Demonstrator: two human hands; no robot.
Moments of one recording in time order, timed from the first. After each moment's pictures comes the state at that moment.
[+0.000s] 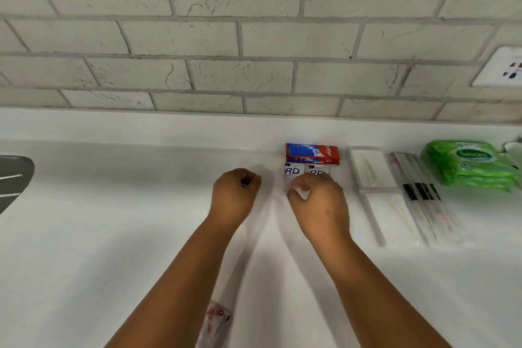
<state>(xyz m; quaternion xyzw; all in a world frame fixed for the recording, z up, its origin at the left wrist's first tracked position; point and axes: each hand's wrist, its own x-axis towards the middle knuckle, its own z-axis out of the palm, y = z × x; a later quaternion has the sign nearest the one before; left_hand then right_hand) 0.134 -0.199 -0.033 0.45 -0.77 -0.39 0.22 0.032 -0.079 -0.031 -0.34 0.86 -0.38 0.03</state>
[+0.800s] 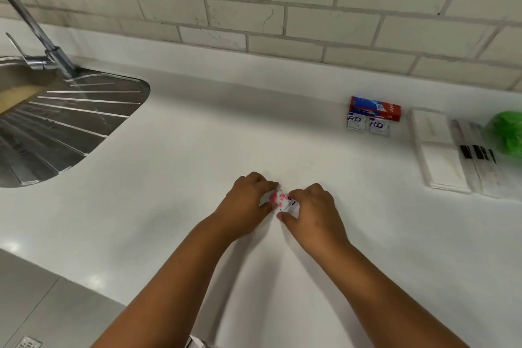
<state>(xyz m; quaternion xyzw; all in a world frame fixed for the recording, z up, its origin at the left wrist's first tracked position) 0.337 -0.107 -0.065 0.38 -0.88 -0.27 0.08 0.207 -0.005 -0.061 -0.51 0.82 -0.20 0.15</state>
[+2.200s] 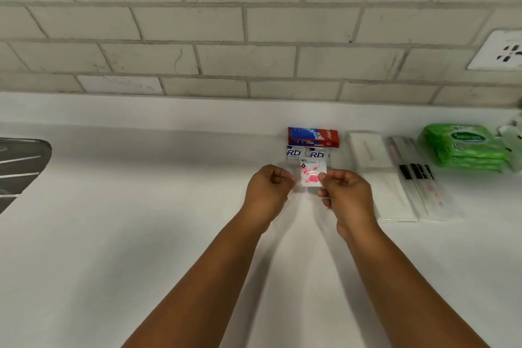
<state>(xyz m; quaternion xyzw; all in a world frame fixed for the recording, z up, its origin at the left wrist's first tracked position) 0.129 -0.137 -0.040 0.42 -0.65 -0.60 0.21 0.028 -0.037 -0.038 -0.08 0.71 -0.66 0.24</state>
